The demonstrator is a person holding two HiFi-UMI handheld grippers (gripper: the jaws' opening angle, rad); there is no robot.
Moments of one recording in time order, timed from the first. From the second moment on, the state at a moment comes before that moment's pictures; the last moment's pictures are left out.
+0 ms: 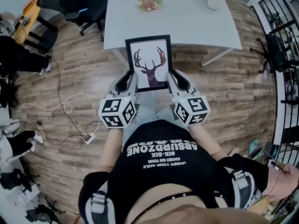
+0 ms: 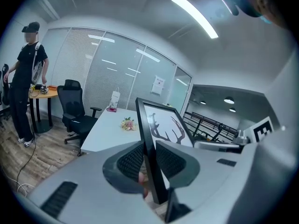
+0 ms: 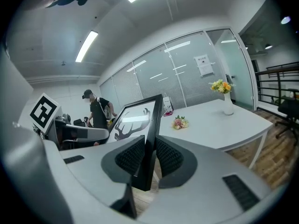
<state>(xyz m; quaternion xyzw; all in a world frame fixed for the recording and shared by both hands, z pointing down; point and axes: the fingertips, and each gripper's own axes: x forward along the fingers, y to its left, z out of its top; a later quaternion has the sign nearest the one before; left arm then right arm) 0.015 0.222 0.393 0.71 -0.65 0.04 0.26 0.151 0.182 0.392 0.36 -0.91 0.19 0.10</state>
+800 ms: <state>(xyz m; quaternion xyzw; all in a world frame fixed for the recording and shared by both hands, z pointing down) -0.035 0.061 0.385 0.73 -0.63 0.03 0.25 0.103 0.026 0.382 0.38 -0.90 0.18 0.09</state>
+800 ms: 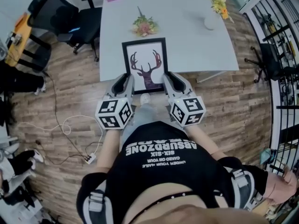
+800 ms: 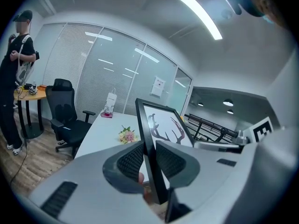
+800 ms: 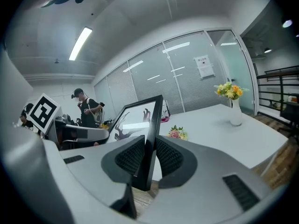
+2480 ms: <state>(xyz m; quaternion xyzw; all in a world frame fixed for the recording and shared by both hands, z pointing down) -0.113 -0.098 0.505 0.72 -0.59 0.10 0.36 0.022 -0.130 0.496 0.39 -0.87 0.23 0.20</state>
